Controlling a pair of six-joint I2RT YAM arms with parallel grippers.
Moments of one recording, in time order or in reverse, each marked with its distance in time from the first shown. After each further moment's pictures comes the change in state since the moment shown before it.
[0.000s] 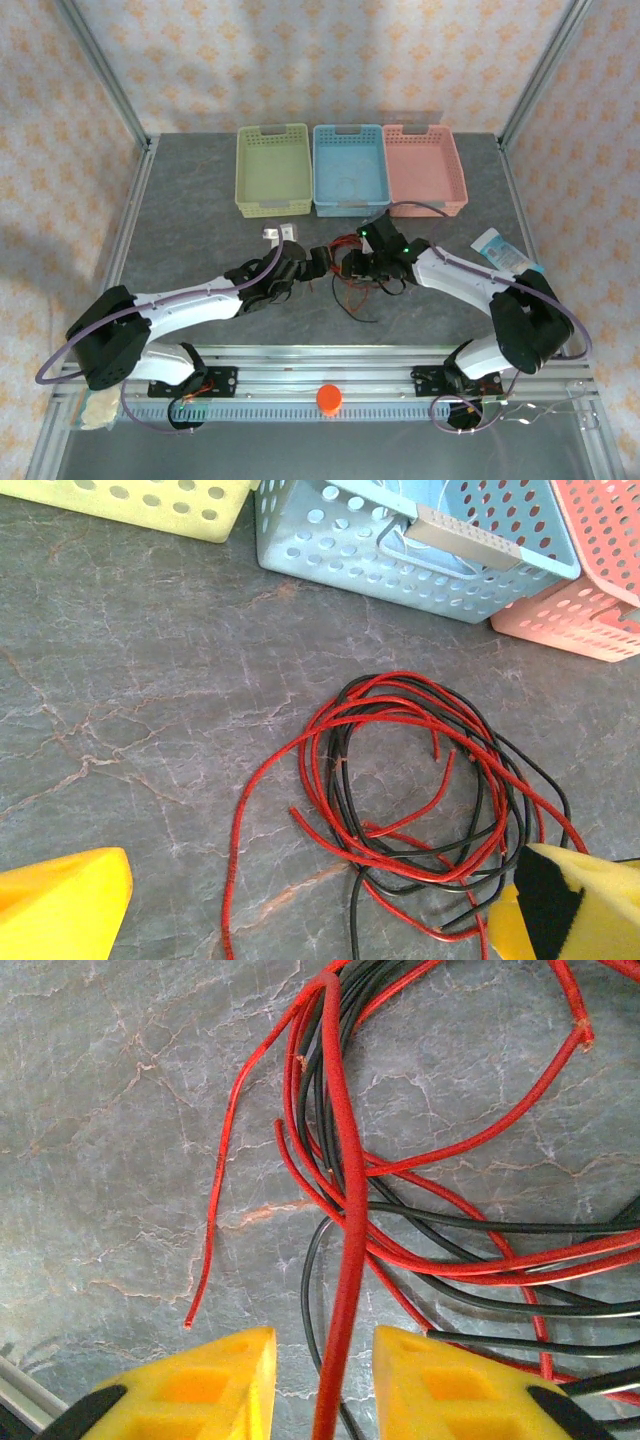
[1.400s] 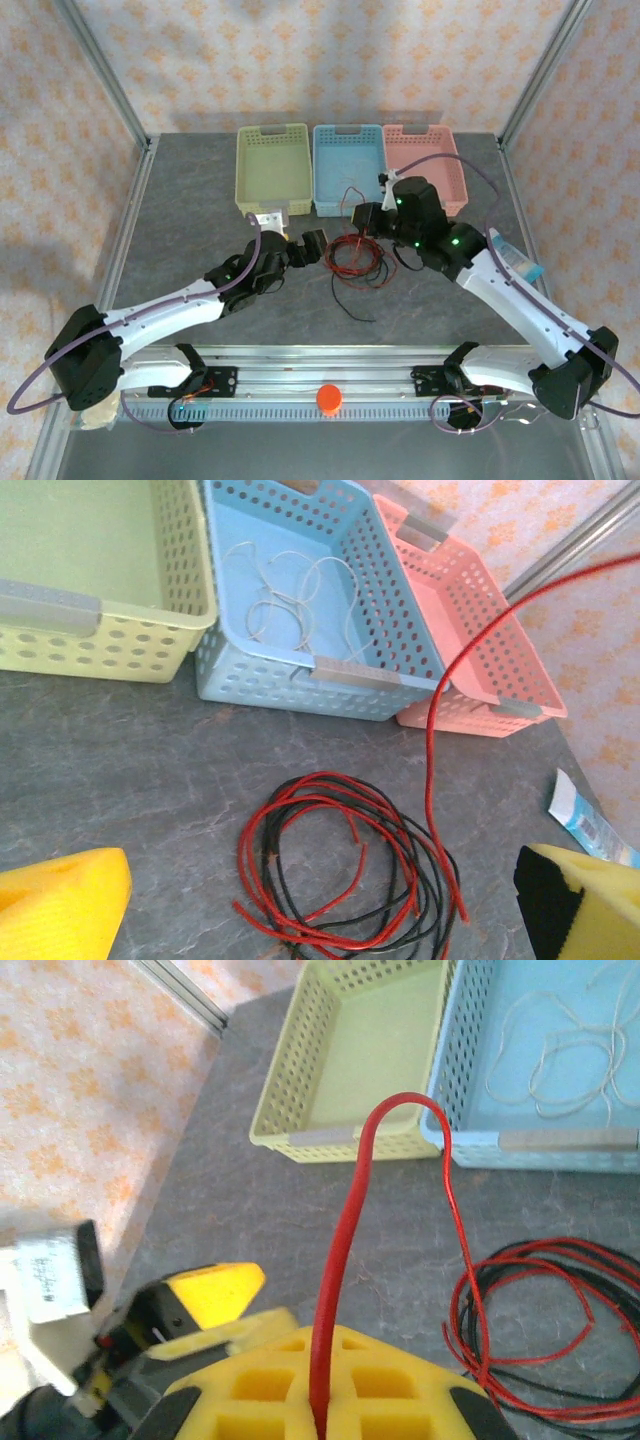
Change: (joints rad) left arm 0.051 -0.140 0.004 0.092 0.027 0.119; right arm 0.000 -0.290 0.320 -0.131 0.137 -0.046
